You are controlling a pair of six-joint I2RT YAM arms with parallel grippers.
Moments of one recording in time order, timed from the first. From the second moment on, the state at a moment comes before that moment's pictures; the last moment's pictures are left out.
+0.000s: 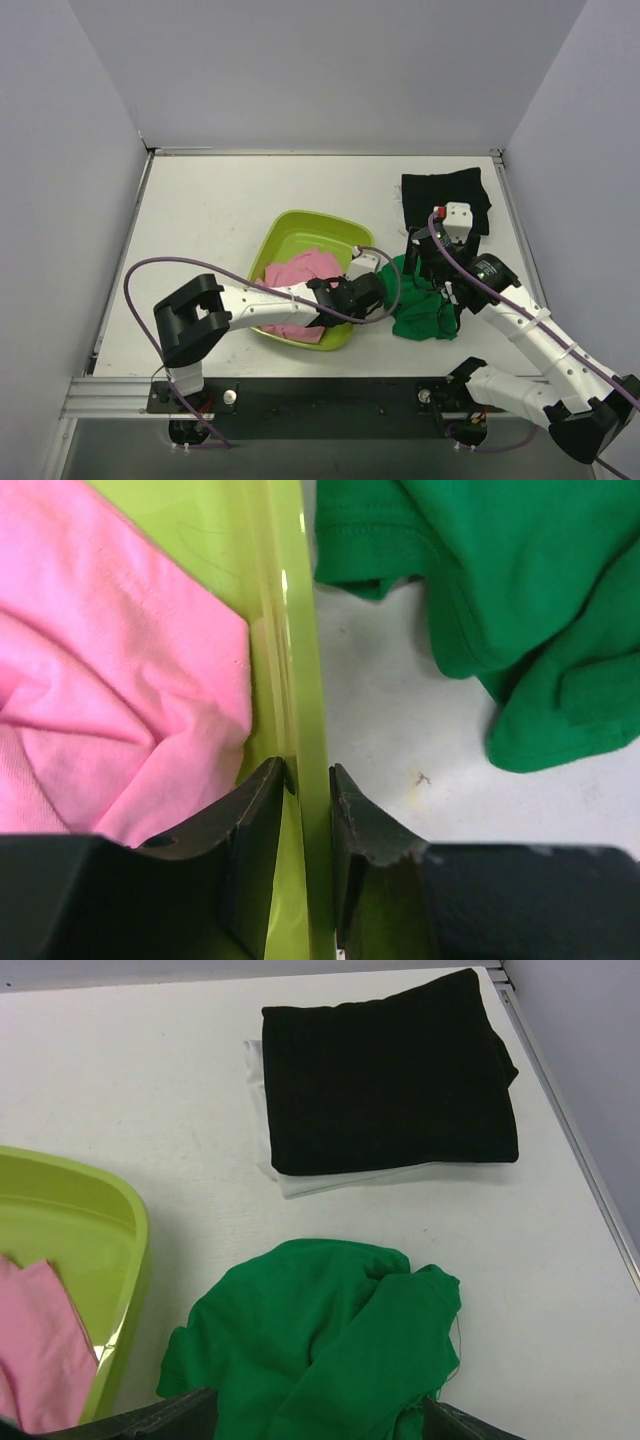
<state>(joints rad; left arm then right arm) -1.22 1.80 1.19 -0.35 -0.41 -0.76 0.62 1.00 0.99 -0.89 0.62 0.55</state>
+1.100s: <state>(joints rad) -0.41 2.03 1.58 -0.61 -0.05 -0.11 0.71 1.08 0.95 -0.79 0.60 0.58</state>
